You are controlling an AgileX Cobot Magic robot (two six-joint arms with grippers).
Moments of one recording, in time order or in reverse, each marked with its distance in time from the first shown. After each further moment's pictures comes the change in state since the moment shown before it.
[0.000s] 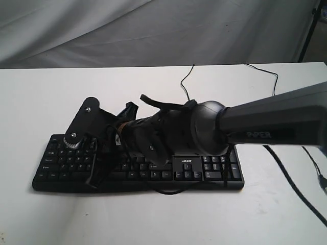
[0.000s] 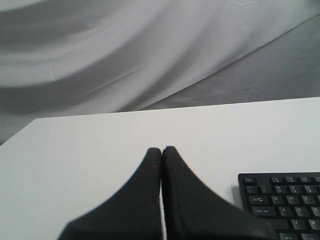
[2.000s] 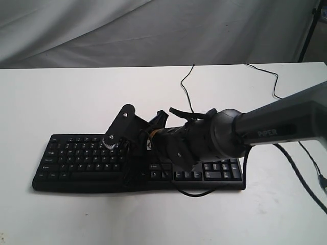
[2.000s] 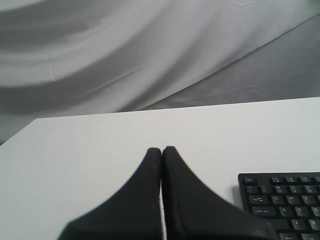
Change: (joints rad) left arm 0.000 0.000 0.000 0.000 0.000 0.000; right arm -0.099 0.036 0.136 0.000 -0.147 0.020
